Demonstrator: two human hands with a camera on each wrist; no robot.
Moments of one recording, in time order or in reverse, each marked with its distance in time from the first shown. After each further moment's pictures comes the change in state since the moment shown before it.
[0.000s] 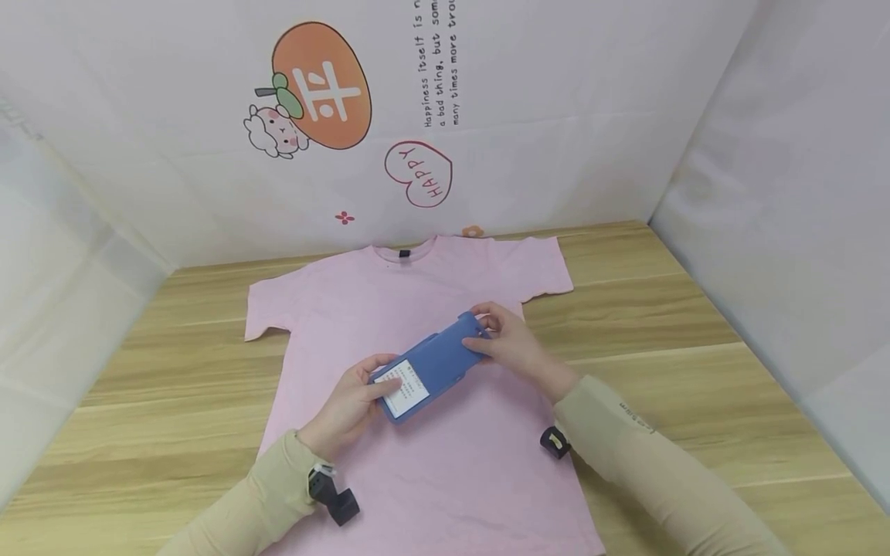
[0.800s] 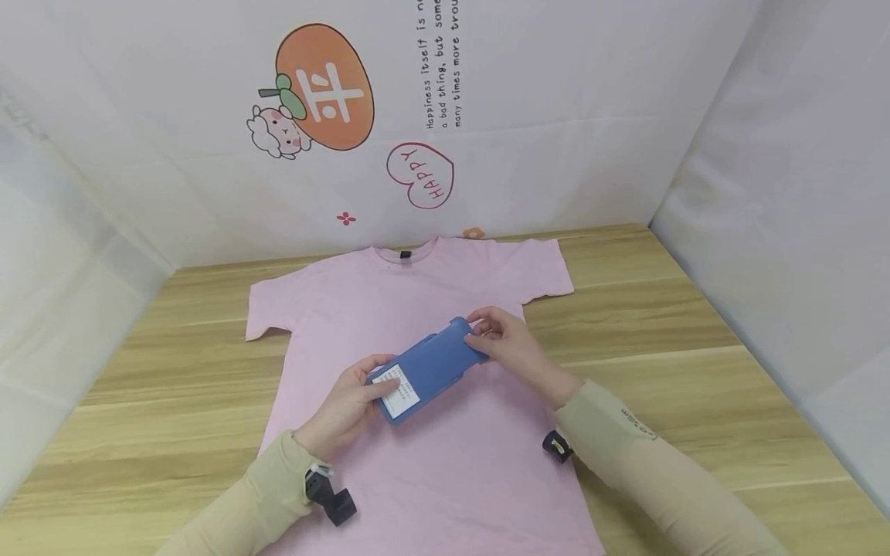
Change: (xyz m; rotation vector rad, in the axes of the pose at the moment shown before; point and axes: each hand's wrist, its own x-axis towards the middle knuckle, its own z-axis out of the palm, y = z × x) left_hand -0.001 0.000 -0.003 -0.009 -0.022 0.008; right_hand -0.005 -0.001 0.002 -0.085 0.041 -0.038
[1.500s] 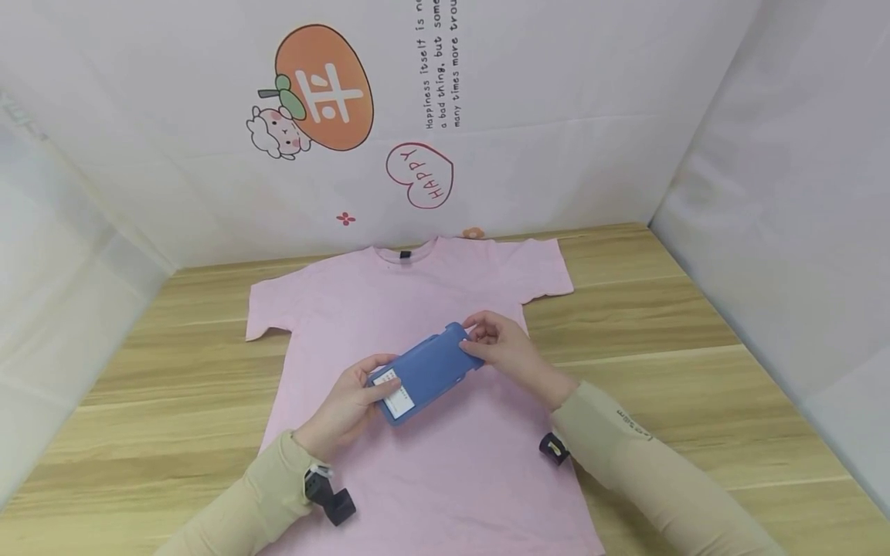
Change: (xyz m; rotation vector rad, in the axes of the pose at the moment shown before) left_hand -0.003 0.003 0.001 0.021 -0.033 -0.001; right_hand -0.002 0.002 0.005 0.021 -0.040 -0.043
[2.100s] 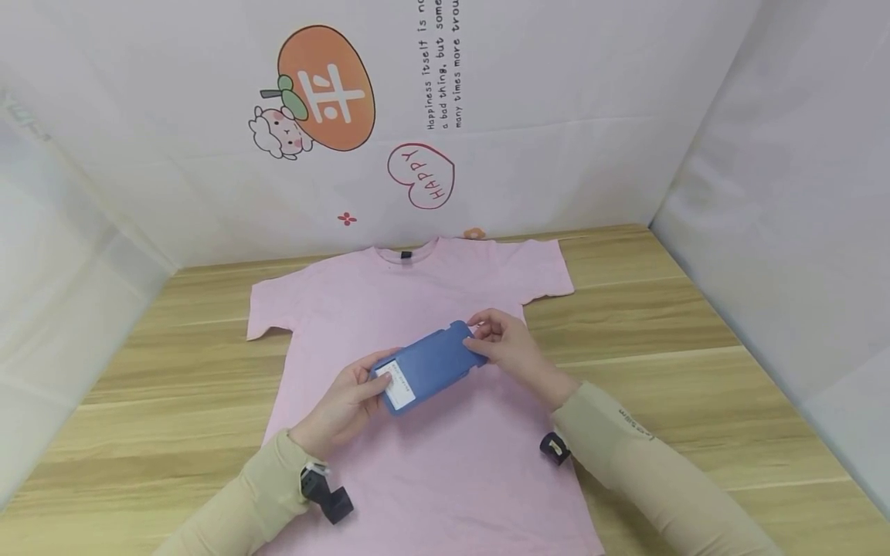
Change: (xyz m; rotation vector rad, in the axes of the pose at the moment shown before) left_hand -0.006 0.008 -0.006 -0.136 -0.180 0.052; right_hand 0.000 -0.001 -0.001 -0.004 0.042 0.025
